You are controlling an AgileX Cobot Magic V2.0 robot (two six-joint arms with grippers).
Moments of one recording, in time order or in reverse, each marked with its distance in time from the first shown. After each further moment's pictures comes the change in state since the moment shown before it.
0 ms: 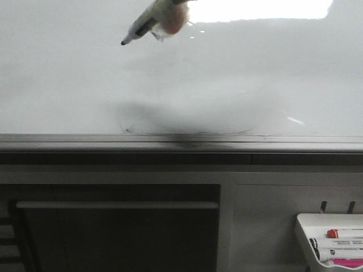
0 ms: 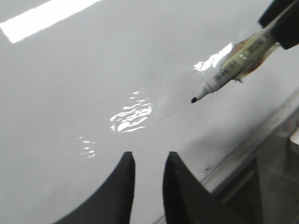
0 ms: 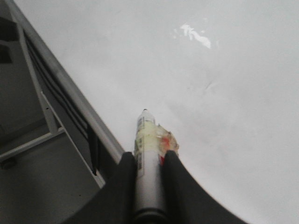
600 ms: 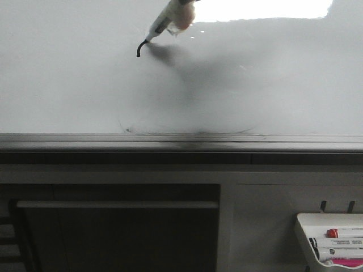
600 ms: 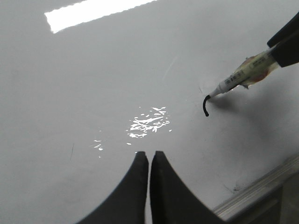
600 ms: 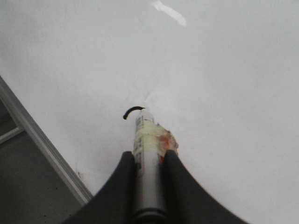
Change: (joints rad) left arm 0.080 -0.002 0.000 -0.082 -0.048 0.000; right arm -0.134 0.150 -0.178 -0.030 0.106 0.000
